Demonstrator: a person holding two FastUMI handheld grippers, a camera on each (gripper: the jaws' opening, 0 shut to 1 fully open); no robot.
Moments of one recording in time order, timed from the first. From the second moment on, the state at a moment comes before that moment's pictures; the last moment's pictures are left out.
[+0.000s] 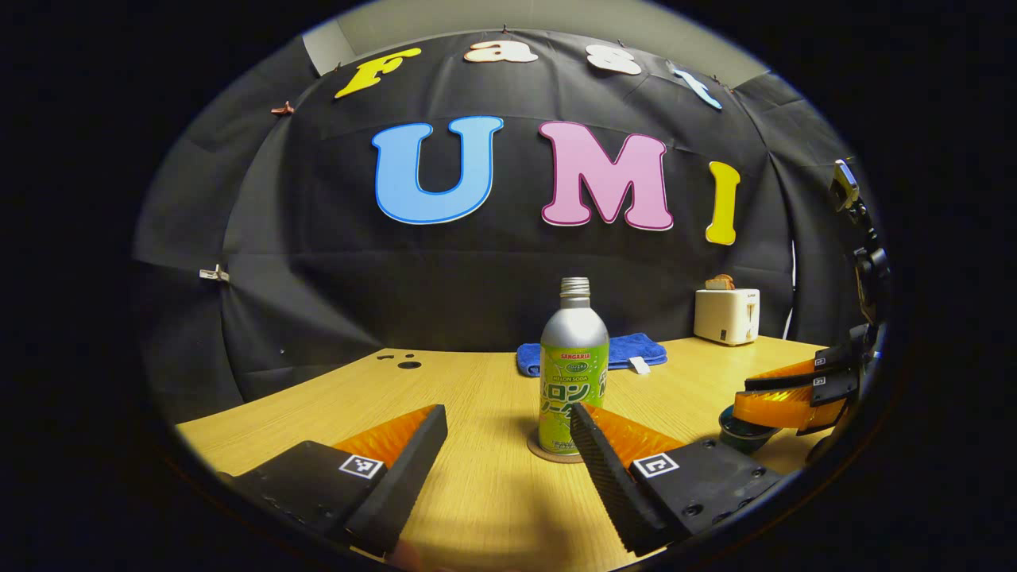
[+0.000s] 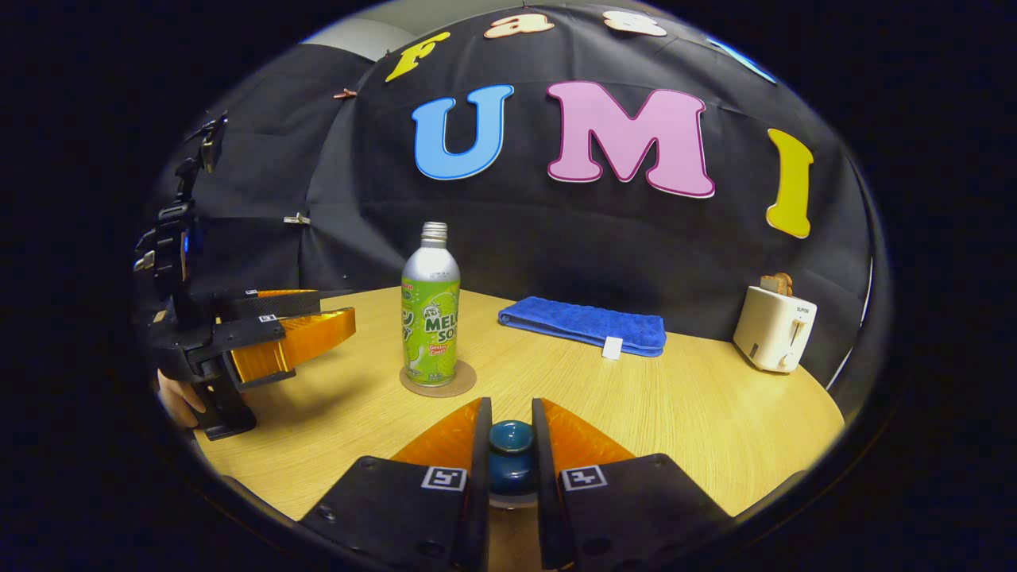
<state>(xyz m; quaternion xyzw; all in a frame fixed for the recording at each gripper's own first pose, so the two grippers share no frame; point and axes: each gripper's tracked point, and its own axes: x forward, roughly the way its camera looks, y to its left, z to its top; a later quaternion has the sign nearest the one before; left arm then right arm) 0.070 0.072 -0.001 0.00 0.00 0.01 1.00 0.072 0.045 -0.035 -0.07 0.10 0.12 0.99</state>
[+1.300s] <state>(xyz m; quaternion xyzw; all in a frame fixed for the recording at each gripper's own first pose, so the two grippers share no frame) 0.050 0.025 -0.001 0.00 0.00 -0.01 1.00 0.035 -0.042 0.000 0.00 0.00 0.00 1.00</state>
